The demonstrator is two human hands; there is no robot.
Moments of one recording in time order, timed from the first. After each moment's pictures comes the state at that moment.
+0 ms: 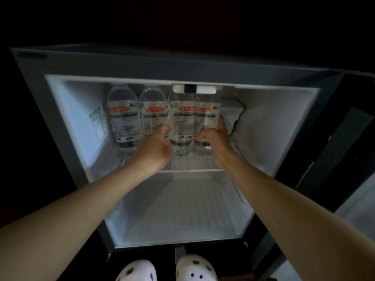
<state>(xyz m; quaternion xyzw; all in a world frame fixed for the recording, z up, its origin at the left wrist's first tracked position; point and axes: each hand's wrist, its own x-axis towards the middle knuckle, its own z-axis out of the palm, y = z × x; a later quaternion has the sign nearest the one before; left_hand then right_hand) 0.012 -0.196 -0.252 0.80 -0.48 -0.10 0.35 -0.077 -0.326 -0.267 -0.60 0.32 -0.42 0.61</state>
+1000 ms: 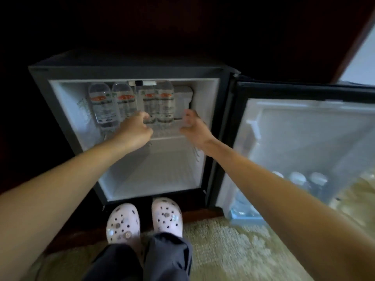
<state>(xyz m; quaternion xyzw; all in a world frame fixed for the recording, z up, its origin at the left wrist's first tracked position) -0.098 -0.129 -0.189 0.83 -0.44 -0.15 0.30 -0.216 -0.228 -0.216 -0.78 0.37 -0.26 0.42</state>
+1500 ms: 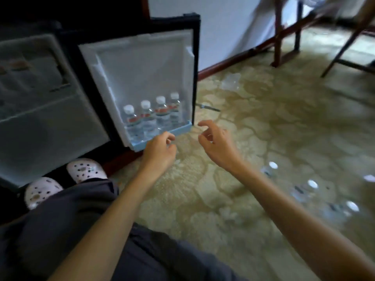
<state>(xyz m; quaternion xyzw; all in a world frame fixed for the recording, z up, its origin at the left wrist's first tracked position) -0.451 0.001 -0.227 0.68 -0.62 -0.28 0.26 -0.598 -0.008 -0.235 -0.69 0.61 -0.32 0.23</state>
